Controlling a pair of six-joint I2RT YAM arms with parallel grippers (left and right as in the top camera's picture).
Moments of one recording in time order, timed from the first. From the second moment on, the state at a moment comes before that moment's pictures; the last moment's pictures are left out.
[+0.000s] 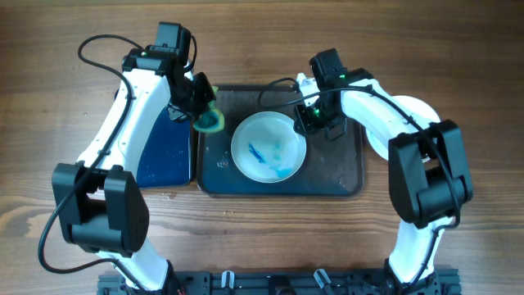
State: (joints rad) left arm -0.16 1.84 1.53 -1.04 0.18 -0.57; right arm 0.34 2.05 1.40 -0.76 -0.32 -0.03
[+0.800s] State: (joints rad) left arm -0.35 1.85 1.29 -0.71 0.18 -0.59; right arm 0.37 2.09 1.40 -0.74 -0.43 0.60
